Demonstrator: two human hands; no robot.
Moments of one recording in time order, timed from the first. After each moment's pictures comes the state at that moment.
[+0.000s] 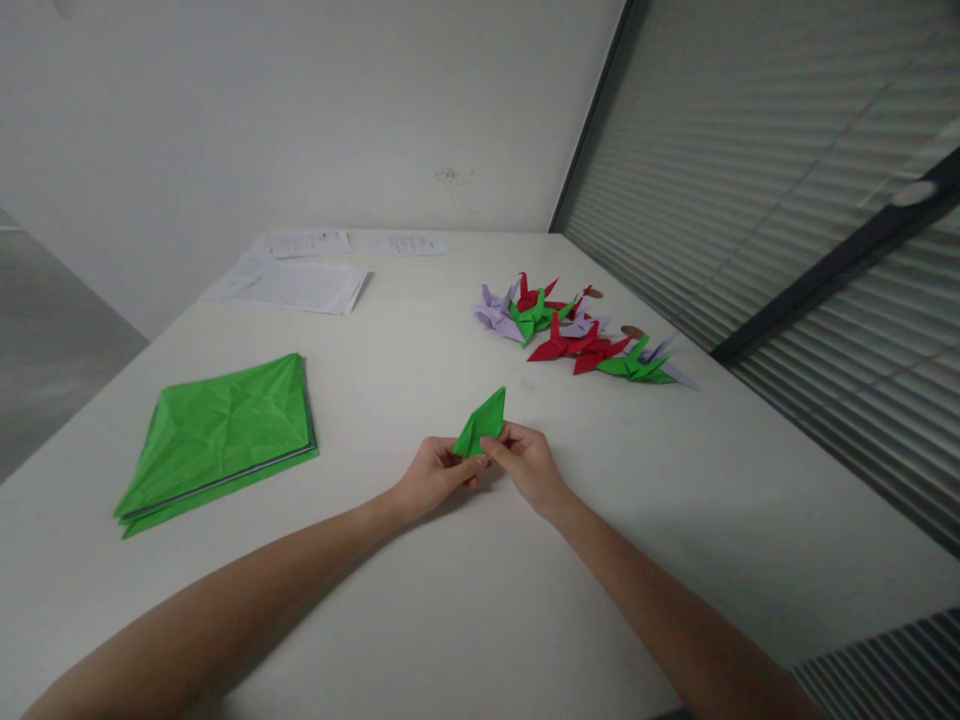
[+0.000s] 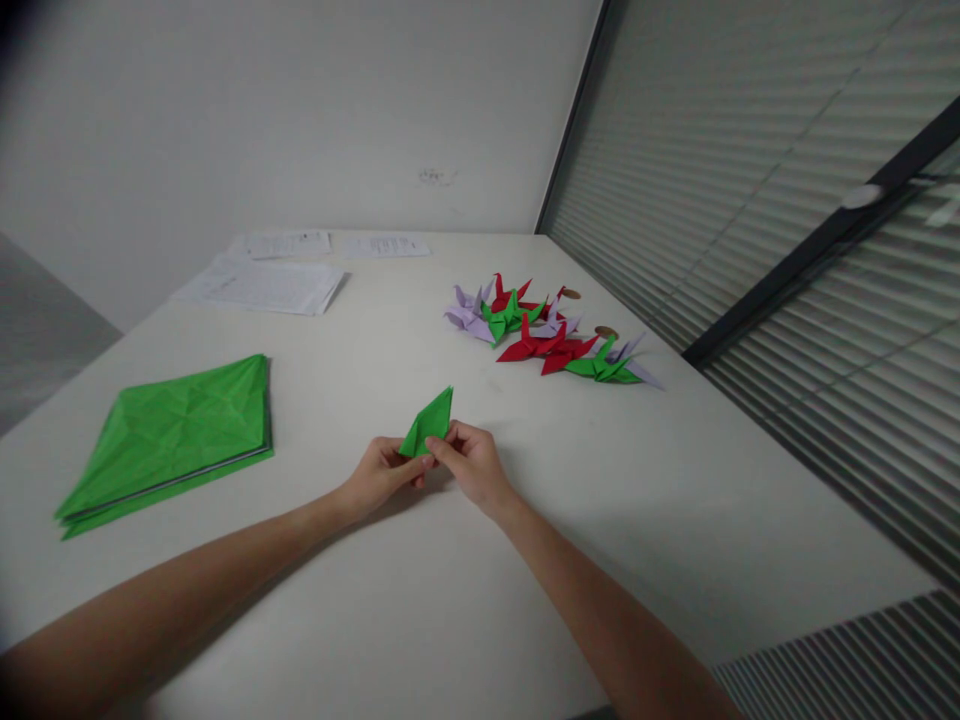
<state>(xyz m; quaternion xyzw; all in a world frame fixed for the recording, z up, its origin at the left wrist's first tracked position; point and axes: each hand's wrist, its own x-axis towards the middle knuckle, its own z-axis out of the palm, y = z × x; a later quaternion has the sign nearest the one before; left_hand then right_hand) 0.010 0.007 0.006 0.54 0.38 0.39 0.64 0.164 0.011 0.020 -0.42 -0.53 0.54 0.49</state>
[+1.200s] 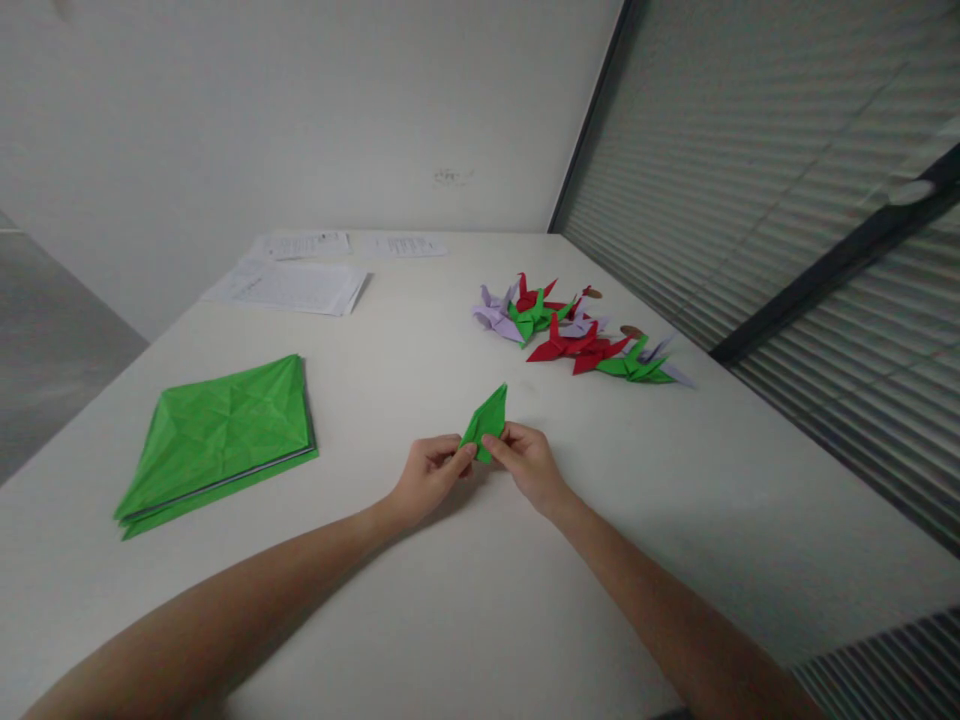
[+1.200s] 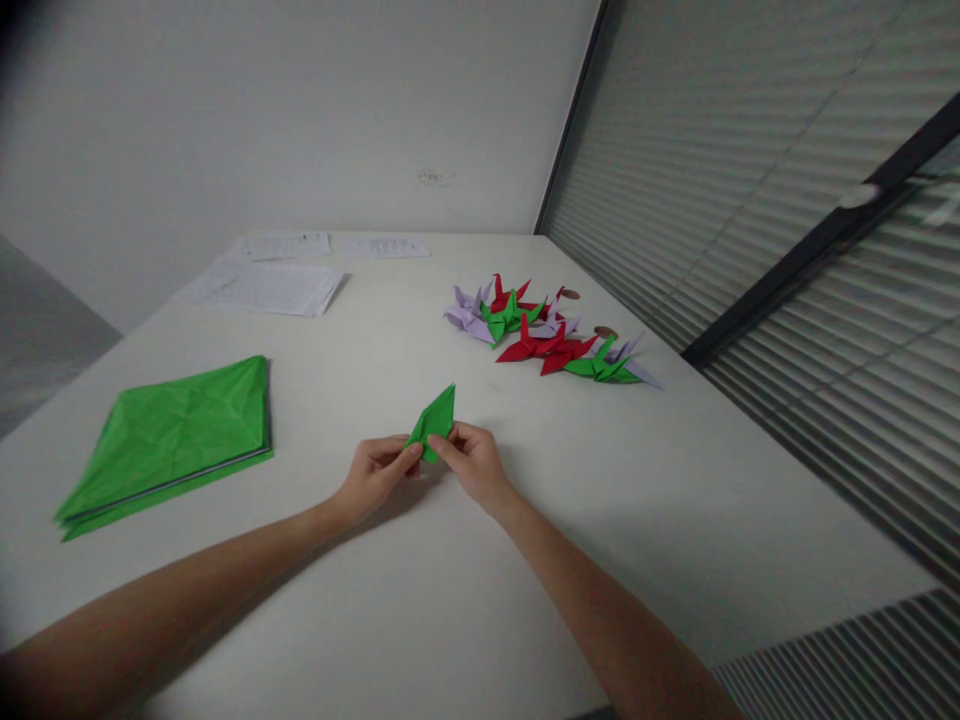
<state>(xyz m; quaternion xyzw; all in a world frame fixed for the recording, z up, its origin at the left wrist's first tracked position) 0.004 0.003 0.011 0.62 0.40 0.44 0.52 0.166 0.014 0.015 -0.44 -0.52 0.54 0.49</state>
